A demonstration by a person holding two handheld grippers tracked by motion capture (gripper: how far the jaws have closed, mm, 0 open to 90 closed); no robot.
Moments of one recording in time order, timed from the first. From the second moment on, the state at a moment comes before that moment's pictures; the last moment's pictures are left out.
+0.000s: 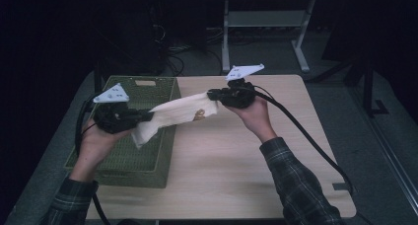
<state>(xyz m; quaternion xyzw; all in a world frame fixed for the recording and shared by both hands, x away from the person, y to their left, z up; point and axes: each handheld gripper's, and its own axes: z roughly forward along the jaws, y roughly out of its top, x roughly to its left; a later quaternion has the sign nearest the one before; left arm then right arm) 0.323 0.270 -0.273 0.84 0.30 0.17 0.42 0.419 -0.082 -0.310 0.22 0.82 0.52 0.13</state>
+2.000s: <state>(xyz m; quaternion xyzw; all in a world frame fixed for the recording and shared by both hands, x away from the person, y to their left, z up) 0.317 0.407 -0.355 0.79 0.44 0.19 0.39 0.494 0.111 -0.363 0.19 0.87 0.44 0.08</state>
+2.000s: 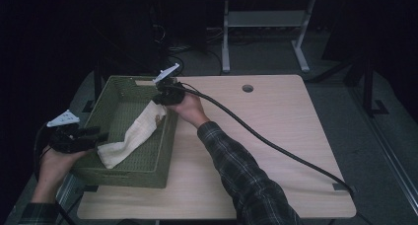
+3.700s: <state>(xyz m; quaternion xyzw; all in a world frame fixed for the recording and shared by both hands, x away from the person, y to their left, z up) 0.340 0.178 -0.324 0.82 0.32 0.14 0.45 0.422 -0.133 -0.348 0.31 0.82 0.45 0.13</state>
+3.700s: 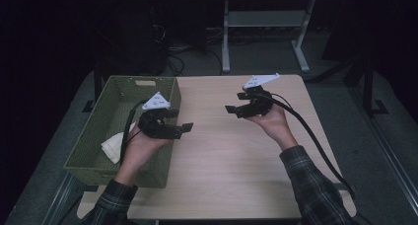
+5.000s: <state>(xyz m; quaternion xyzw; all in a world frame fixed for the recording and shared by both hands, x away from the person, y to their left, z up) 0.303 0.103 -0.452 0.88 0.28 0.13 0.37 0.300 -0.279 -0.447 0.41 0.80 0.40 0.15</state>
